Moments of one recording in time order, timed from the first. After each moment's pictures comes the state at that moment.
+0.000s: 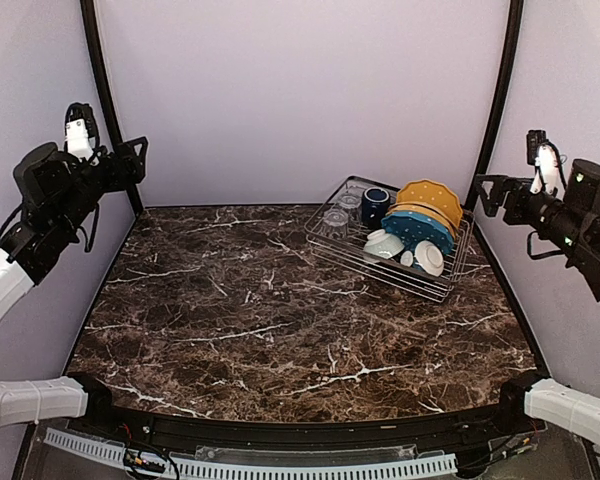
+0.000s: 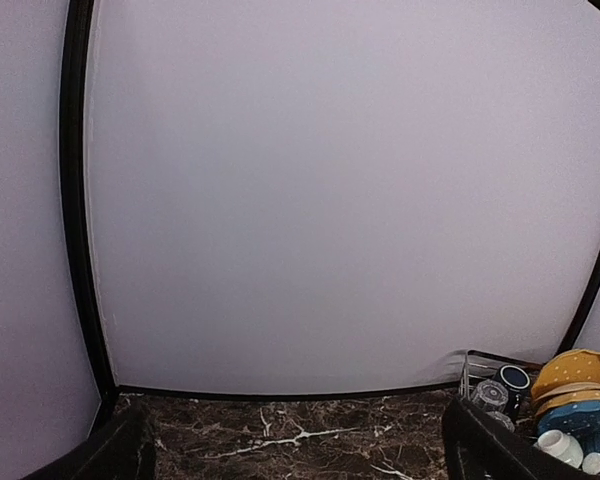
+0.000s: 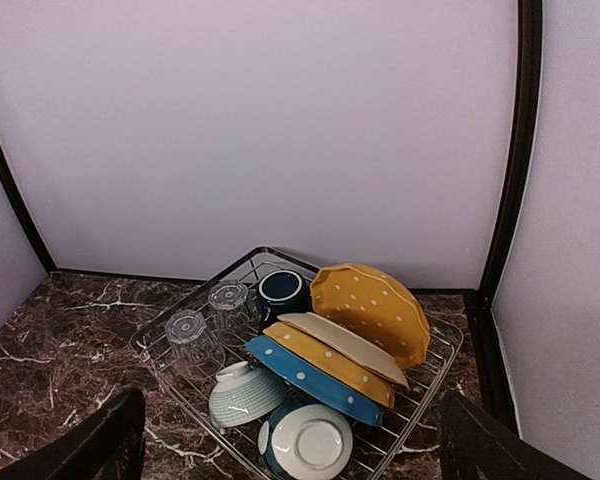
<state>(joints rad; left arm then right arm) -0.37 0.91 1.04 -0.02 -0.26 -0.12 0.27 0.73 1.03 -0.43 0.01 0.11</state>
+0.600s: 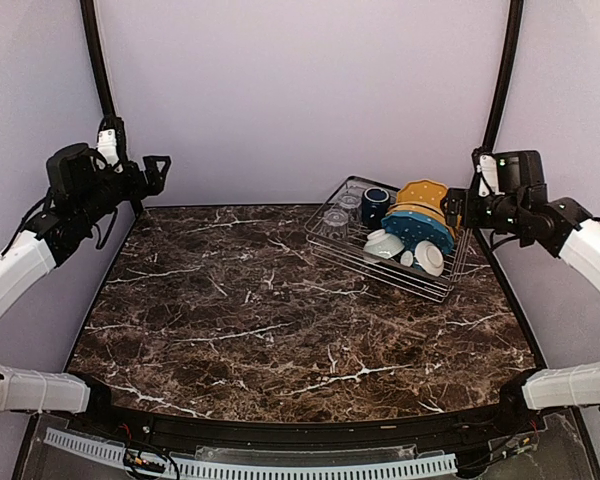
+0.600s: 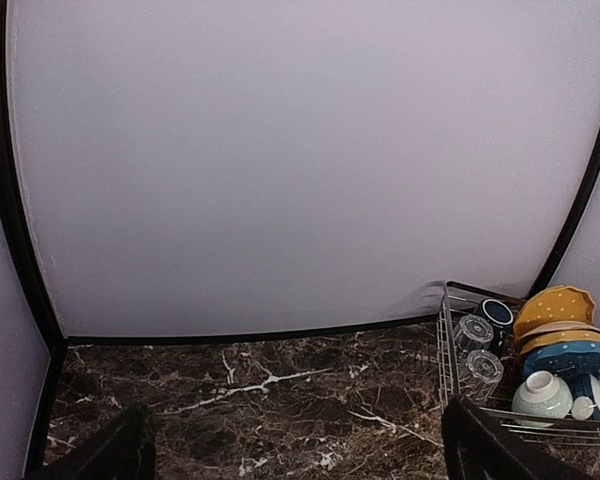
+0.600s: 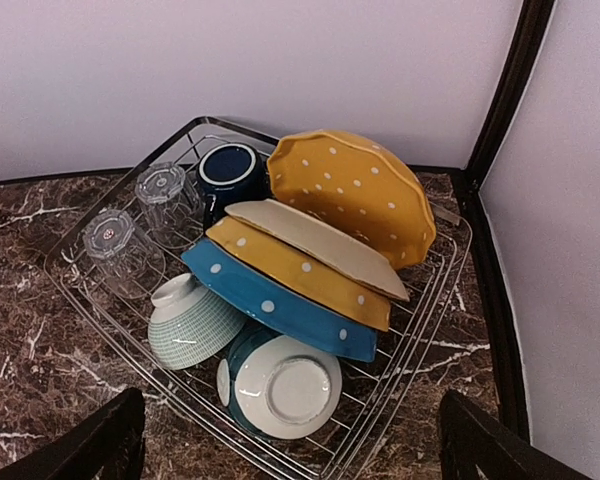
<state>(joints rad) -0.25 1.07 1.04 -0.04 -0.01 -0.16 0.37 1.07 1.12 -0.56 0.23 0.20</state>
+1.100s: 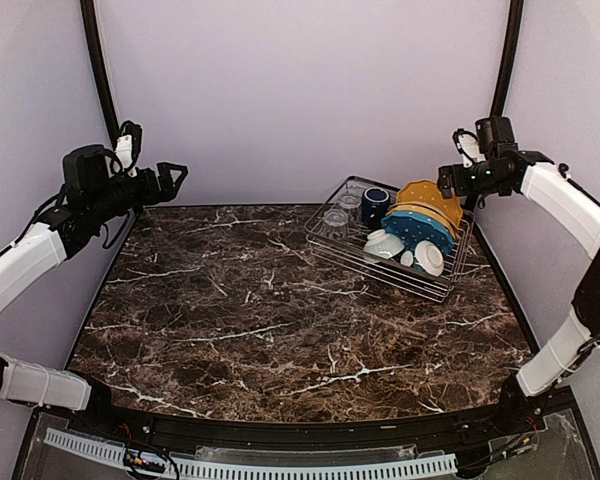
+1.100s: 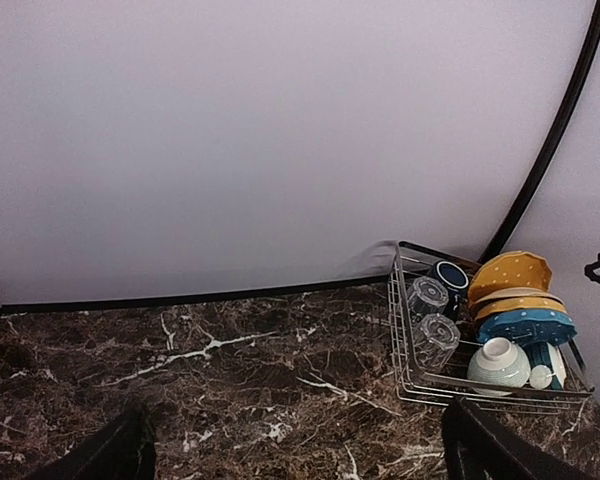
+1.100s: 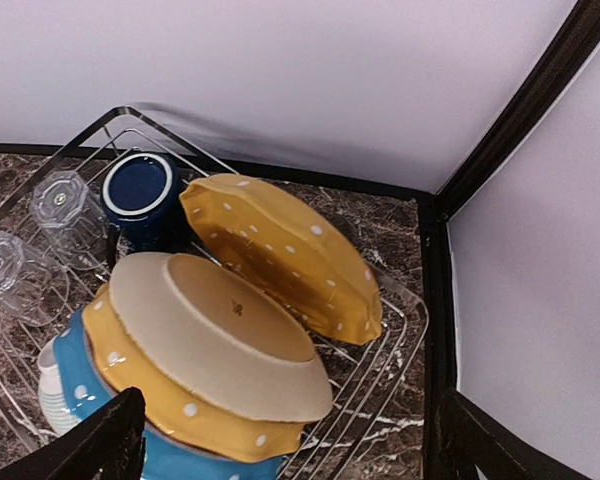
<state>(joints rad) -0.24 1.15 1.05 -0.06 0.16 -0.23 0.18 1.53 1.50 -0.62 0.12 -0.06</state>
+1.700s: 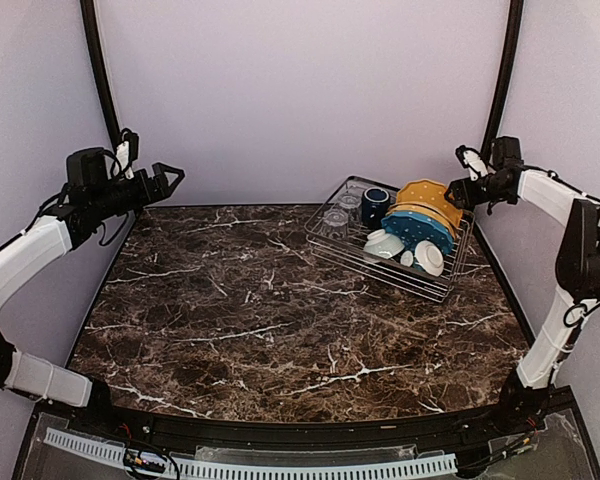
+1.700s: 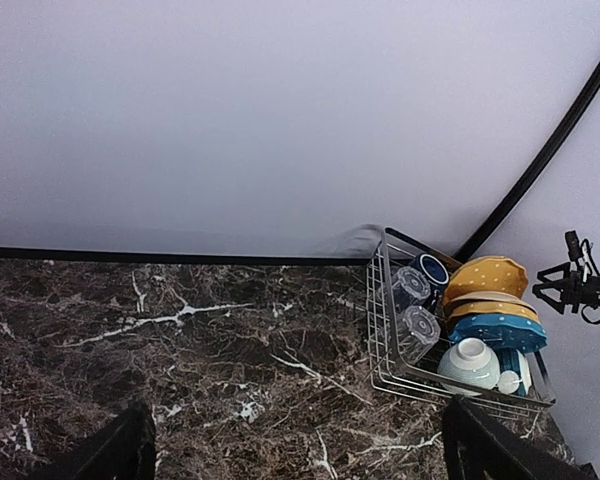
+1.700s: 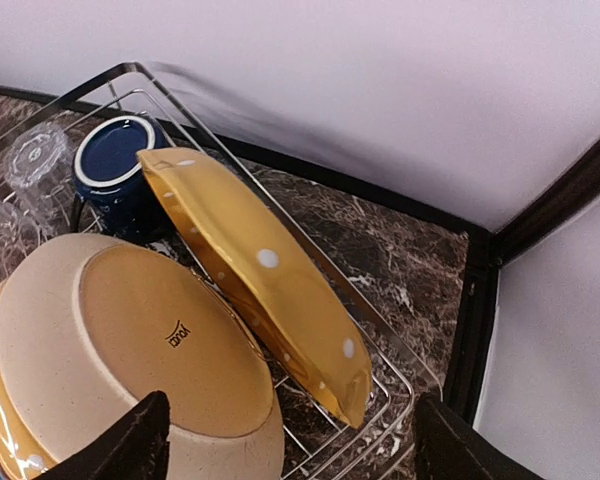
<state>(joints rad) -0.13 1.24 1.07 -0.06 0.34 -0.35 -0.07 1.77 1.53 -0.46 -0.28 -0.31</state>
